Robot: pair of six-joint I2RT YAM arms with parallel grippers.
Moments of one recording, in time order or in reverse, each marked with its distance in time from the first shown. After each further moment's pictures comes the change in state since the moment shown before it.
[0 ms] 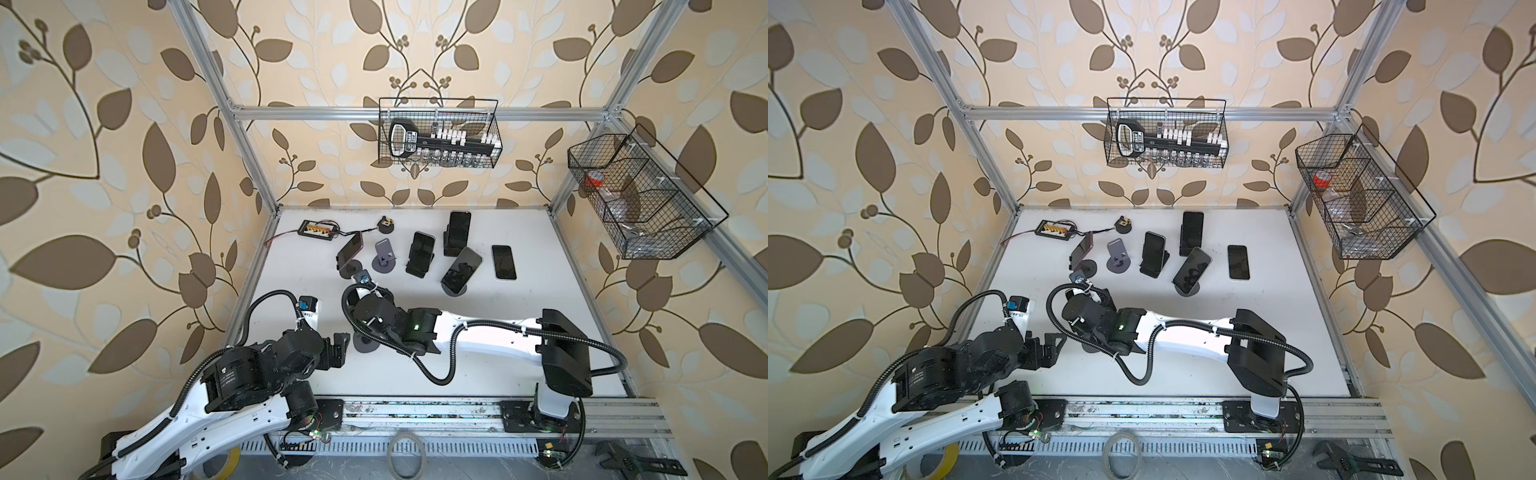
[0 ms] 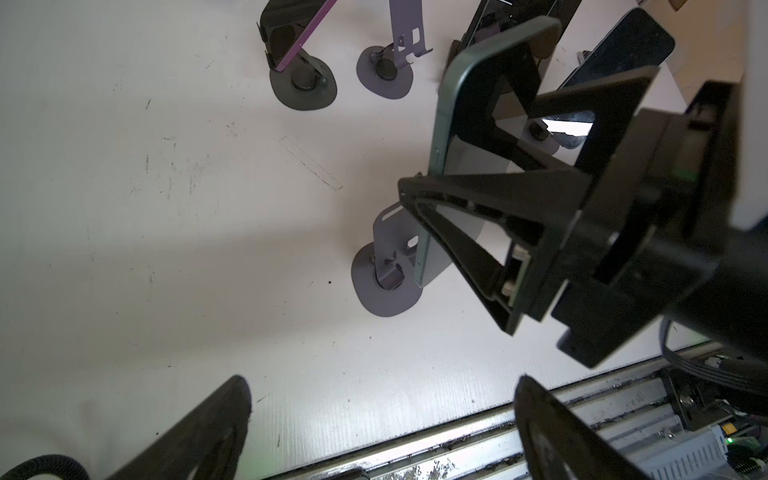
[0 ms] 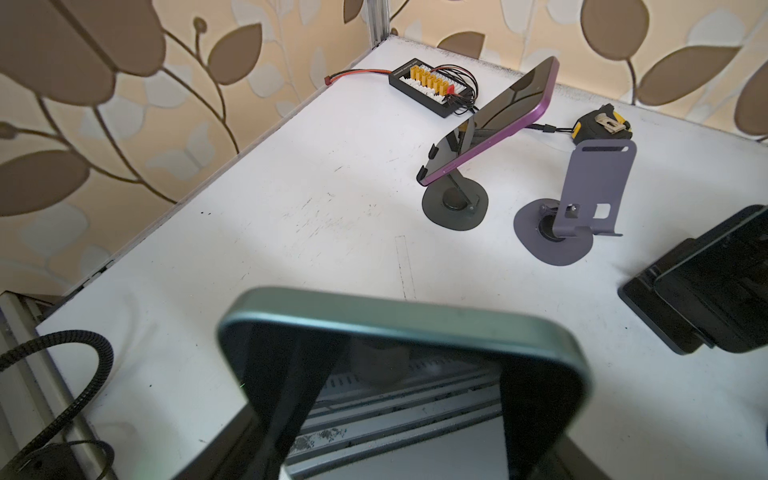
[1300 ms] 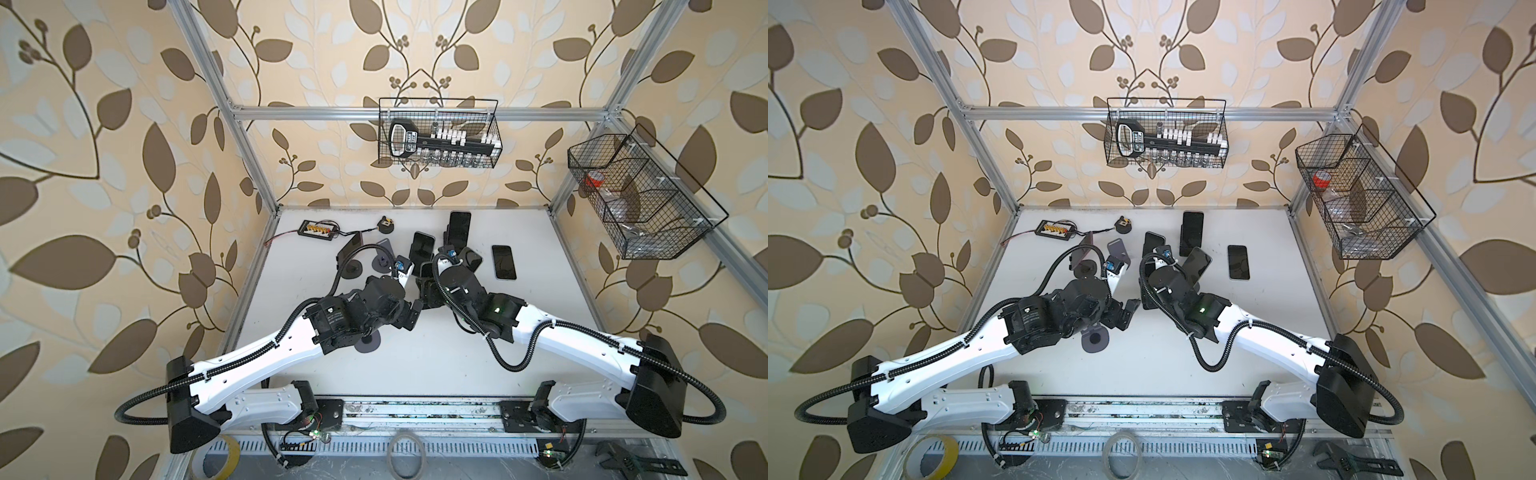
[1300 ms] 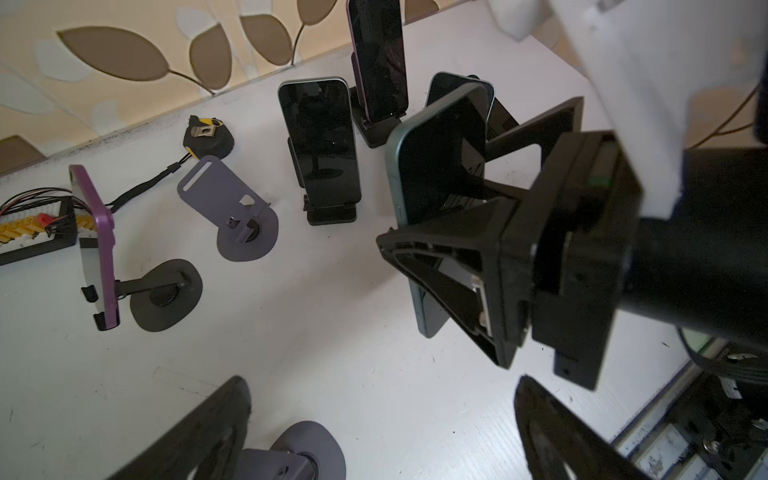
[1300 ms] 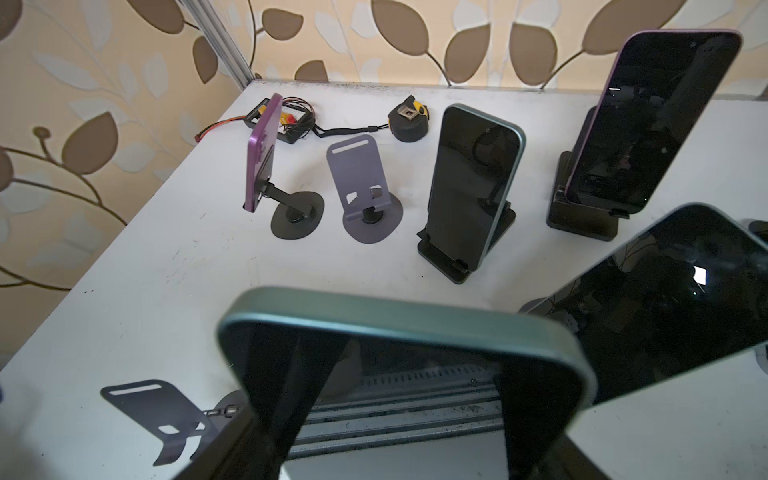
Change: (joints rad) left arm 0.000 0.665 0.214 0.623 0.091 0.483; right arm -0.335 -0.474 -0.424 -0.019 -0.107 0.050
